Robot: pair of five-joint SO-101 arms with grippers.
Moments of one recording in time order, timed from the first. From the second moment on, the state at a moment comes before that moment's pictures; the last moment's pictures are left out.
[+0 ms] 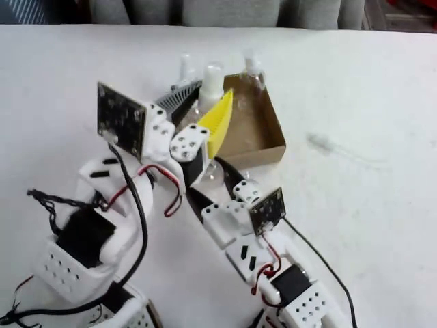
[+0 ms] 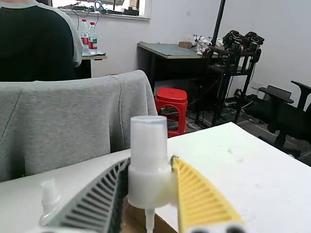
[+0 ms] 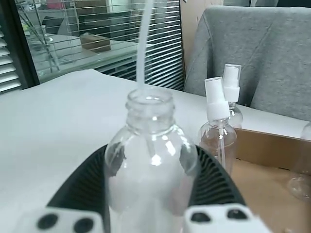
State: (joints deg) left arm 28.8 -54.4 32.9 36.7 8.0; right arm -40.4 -92.0 96.7 6.1 -2.5
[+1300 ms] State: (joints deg) left arm 29.1 -80.2 58.2 38.0 8.0; right arm -40.4 -92.0 96.7 6.1 -2.5
